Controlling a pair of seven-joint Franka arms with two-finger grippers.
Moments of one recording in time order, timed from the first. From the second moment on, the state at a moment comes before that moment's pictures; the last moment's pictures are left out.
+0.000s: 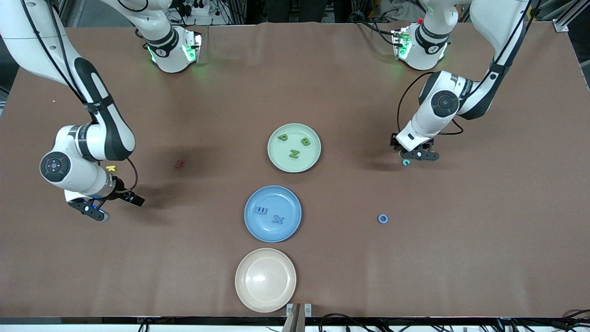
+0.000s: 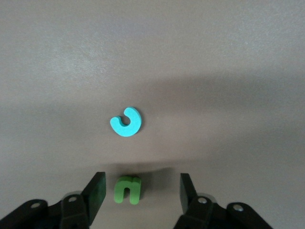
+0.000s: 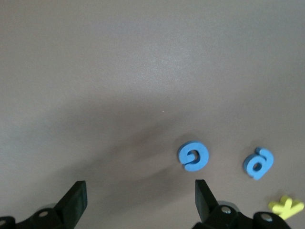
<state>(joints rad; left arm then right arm) 0.09 0.25 -0.37 -2.49 0.21 2.66 -0.35 -0.19 0.51 0.12 -1.92 -0.16 2.40 0.46</state>
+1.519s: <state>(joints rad) 0.17 0.28 -0.38 -2.49 0.21 2.67 -0.16 -0.28 0.56 0.12 -2.05 -0.16 2.68 0.21</state>
